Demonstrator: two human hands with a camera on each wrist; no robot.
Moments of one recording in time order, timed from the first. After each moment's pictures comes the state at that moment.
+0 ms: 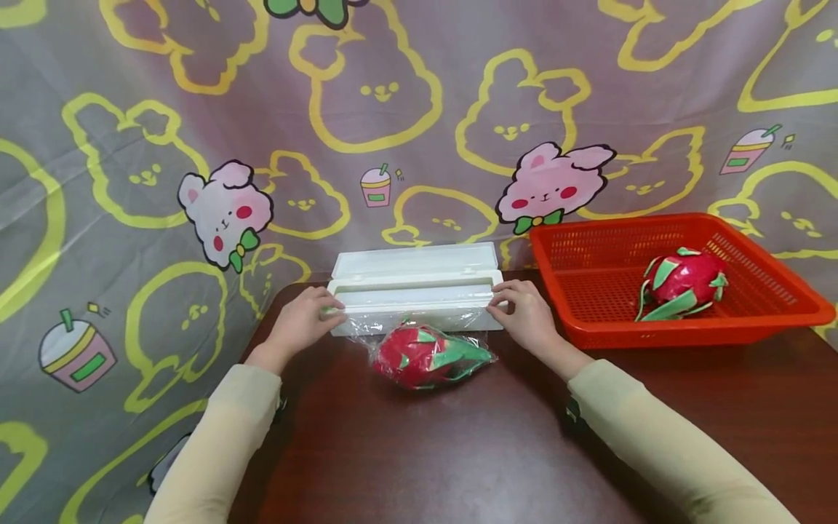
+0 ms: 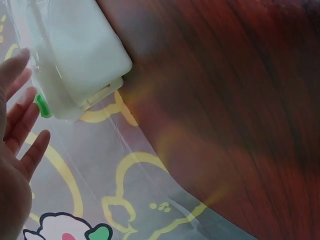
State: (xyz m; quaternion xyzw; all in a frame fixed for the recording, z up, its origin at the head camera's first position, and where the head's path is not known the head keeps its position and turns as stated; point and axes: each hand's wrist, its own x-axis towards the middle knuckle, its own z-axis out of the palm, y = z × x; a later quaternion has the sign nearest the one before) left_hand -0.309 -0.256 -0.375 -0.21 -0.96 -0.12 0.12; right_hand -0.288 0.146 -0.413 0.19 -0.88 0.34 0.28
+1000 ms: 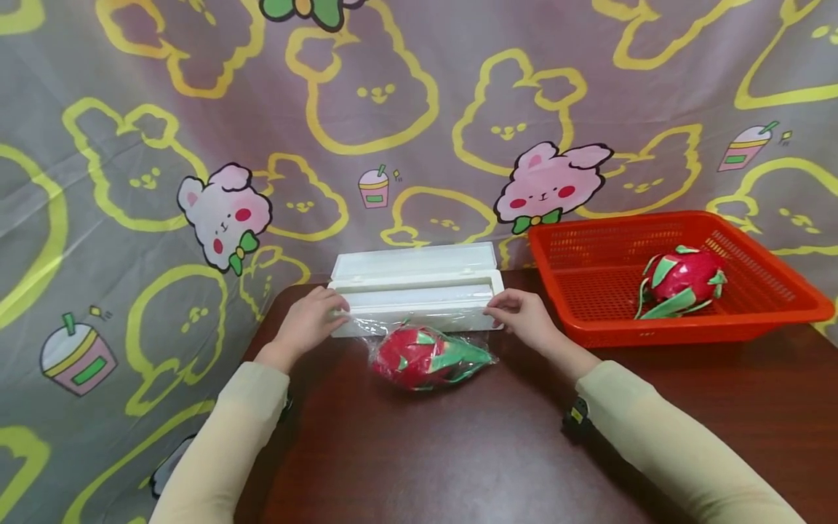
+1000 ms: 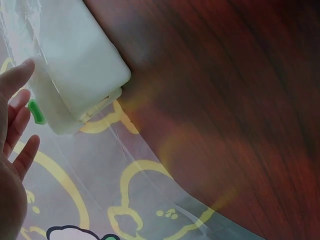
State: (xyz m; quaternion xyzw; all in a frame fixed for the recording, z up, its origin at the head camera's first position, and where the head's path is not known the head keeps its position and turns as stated) left_hand -0.311 -0.249 -0.377 -0.29 -0.94 -0.08 0.17; right_hand -0.284 0.151 -0.411 0.13 -0.80 0.58 0.05
